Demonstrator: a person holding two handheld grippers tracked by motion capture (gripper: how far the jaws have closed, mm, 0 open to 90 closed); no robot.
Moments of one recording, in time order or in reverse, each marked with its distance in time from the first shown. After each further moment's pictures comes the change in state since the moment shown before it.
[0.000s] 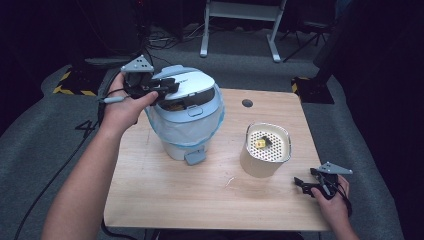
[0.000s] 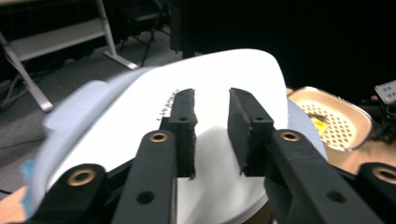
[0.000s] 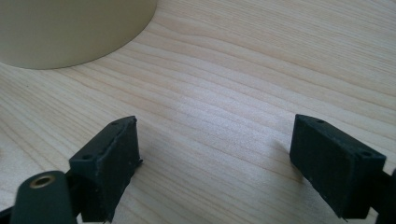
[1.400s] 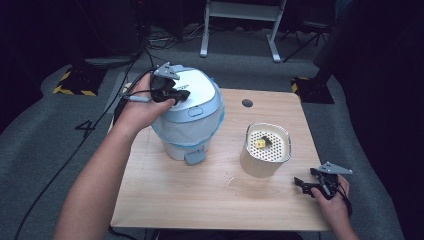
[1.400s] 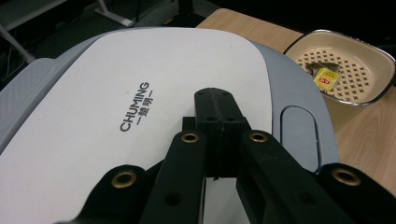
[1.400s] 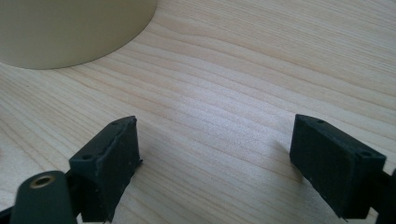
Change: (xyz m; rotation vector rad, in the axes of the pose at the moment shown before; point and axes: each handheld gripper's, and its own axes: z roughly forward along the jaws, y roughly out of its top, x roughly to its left) left arm -0.022 0.013 0.031 0.228 0.025 0.102; right arm 0.000 0.000 0.000 0.000 0.000 0.000
